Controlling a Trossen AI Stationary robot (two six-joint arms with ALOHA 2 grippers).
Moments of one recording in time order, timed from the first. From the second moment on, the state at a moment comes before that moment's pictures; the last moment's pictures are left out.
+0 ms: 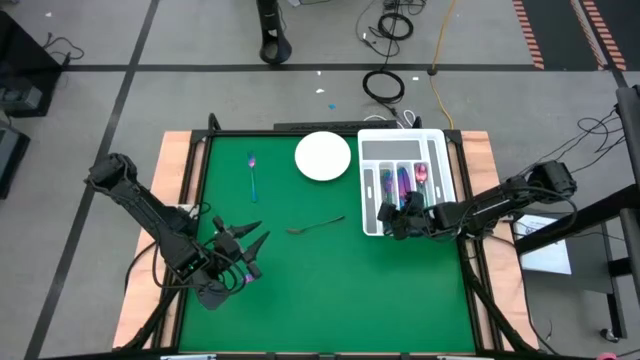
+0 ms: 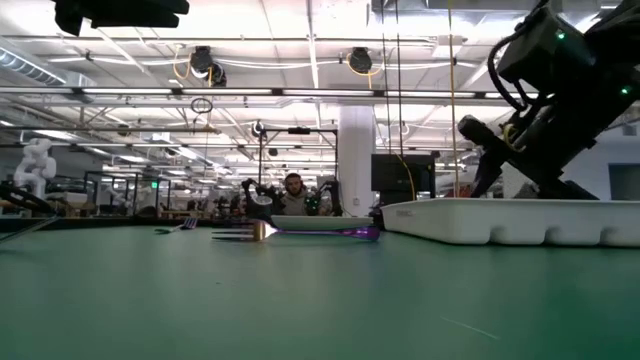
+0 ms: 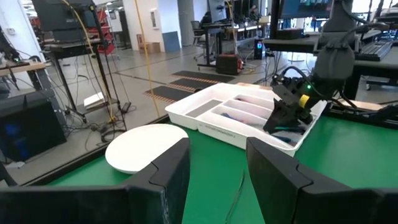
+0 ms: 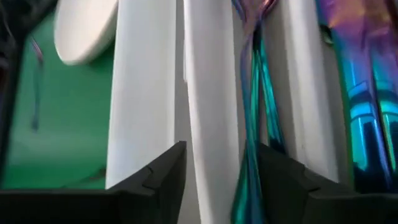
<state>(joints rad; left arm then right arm) -0.80 1.31 0.76 -0.24 -1.43 -0.75 0.18 1.29 0.41 -0.14 0.62 1.81</state>
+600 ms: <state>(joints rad) -0.80 1.31 0.76 -0.24 -1.43 -0.75 0.02 1.24 0.79 -0.78 0.42 1.33</state>
